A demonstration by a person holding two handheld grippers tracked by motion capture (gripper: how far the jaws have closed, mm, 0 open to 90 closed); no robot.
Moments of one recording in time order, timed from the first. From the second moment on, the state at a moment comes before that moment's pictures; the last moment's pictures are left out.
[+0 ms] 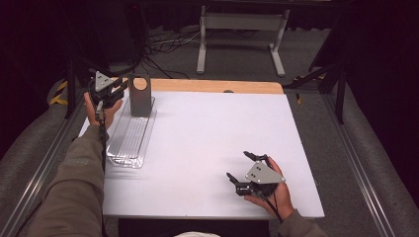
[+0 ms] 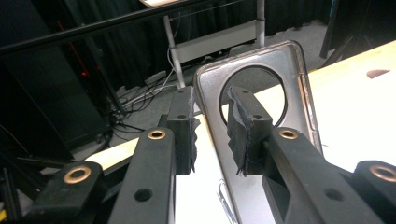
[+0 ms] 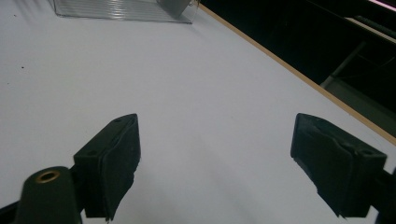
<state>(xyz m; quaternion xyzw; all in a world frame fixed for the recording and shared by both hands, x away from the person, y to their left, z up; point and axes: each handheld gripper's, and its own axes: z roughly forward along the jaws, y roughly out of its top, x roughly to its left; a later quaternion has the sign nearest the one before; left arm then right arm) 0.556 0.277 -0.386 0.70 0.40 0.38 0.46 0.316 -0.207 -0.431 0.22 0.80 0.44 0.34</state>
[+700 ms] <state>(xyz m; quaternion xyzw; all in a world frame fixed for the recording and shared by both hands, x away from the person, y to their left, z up) 0.543 0.282 -0.374 0.70 0.39 0.38 0.46 0.315 -0.206 -0.429 0.22 0.80 0.44 0.34</state>
